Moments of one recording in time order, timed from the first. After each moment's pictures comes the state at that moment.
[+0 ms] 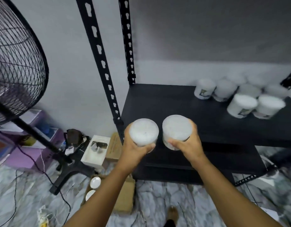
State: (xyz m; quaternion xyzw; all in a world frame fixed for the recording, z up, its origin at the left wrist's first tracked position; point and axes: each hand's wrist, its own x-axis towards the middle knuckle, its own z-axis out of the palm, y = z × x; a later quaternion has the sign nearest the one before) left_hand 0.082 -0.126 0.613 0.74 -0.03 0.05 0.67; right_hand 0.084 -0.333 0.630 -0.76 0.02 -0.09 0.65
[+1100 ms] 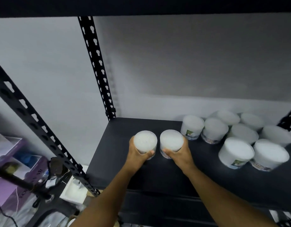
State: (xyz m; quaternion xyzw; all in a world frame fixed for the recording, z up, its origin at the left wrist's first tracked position) left_hand 0.299 -0.244 0.567 0.76 -0.02 0.01 0.65; right_hand 0.297 -0.448 0.576 -0.76 0.06 -0.08 0.65
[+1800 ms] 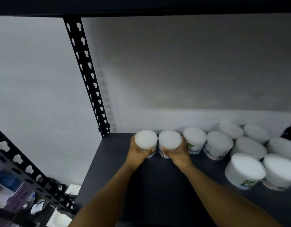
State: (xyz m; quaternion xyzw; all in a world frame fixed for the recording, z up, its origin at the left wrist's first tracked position) left_hand 0.403 -0.257 0.566 0.77 -0.04 0.02 0.63; right_hand 0.387 -0.450 0.568 -0.76 0.08 -0.12 0.63
